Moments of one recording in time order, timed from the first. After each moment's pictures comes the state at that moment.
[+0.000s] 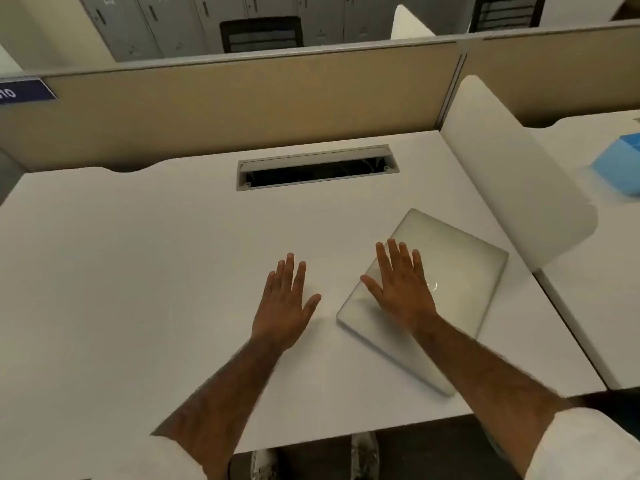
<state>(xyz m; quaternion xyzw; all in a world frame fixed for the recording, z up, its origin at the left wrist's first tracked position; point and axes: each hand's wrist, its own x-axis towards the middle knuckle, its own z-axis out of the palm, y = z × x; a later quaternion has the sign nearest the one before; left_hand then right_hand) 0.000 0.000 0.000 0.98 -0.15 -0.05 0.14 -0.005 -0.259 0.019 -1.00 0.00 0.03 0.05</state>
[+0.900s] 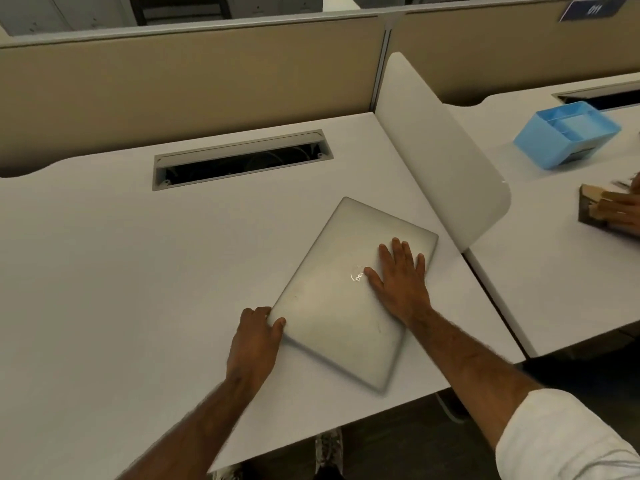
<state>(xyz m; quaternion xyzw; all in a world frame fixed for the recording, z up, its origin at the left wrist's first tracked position) -0.046 -0.083 -0.008 0.94 0.04 -0.15 0.31 -0.025 -0.385 -0.015 -0.99 0.13 0.06 0.09</state>
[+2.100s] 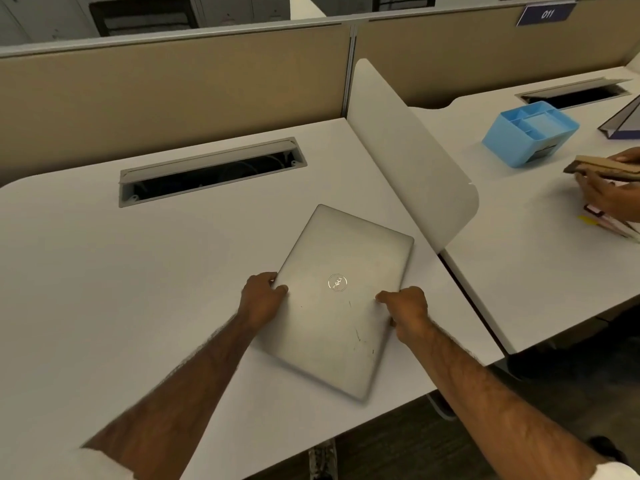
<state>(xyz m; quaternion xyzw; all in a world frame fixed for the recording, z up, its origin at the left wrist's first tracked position) 0.045 -0.159 0.014 0.89 0.02 -0.22 0.40 -0.055 -0.410 0.000 -0.64 0.52 0.02 0.57</state>
